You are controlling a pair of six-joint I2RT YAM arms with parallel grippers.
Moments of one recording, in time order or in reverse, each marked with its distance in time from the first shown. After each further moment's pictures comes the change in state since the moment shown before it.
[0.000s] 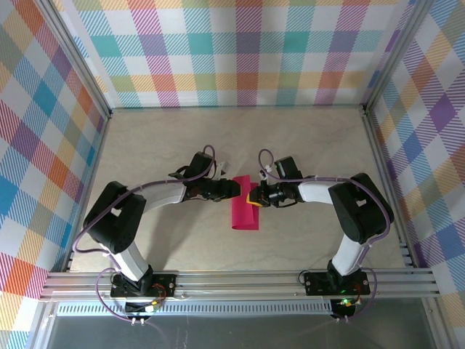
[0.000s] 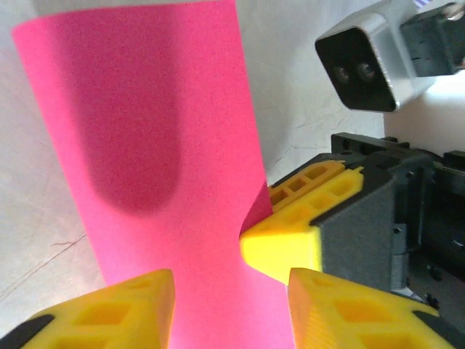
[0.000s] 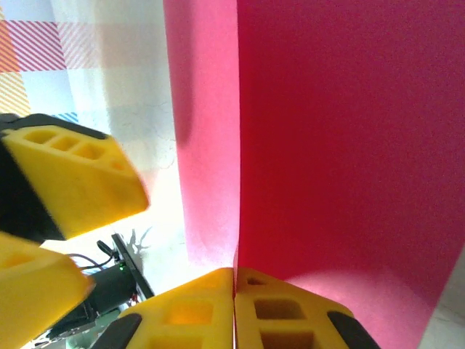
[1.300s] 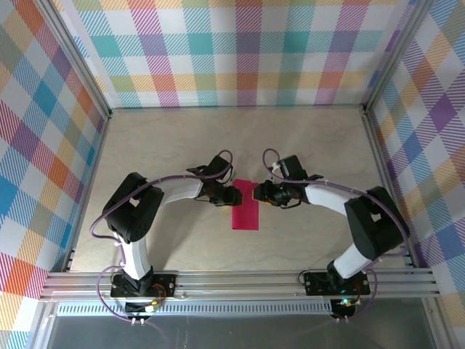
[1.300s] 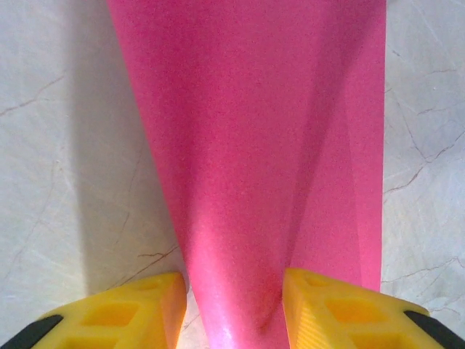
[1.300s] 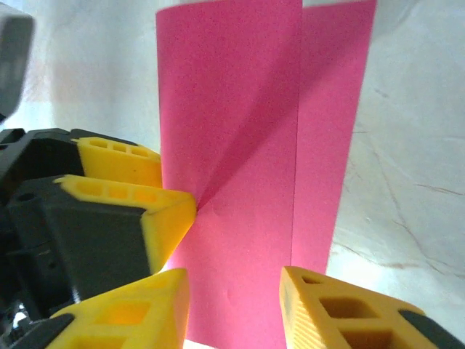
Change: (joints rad) left arm -0.099 0.177 0.168 -0.268 -0.251 0.098; right arm 0.005 -0.195 -0.011 -0.196 0.263 -0.073
